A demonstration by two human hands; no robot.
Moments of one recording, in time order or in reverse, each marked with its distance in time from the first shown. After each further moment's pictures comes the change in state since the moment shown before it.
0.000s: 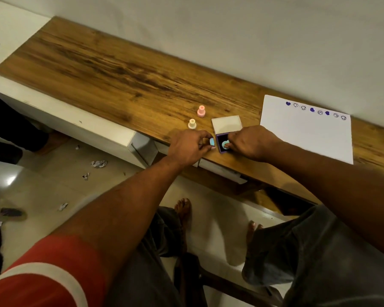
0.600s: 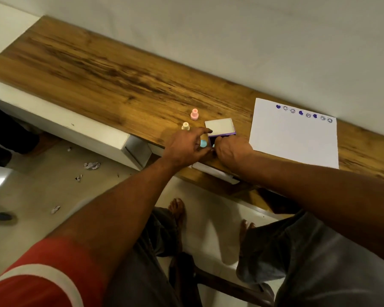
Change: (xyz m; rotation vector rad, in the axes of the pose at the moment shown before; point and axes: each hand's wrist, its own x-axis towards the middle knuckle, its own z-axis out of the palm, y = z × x) left_hand -0.001 0.014 -0.016 -0.100 0.039 0.083; right_hand 0.016 -0.050 0.002 -0.258 -0.133 0.229
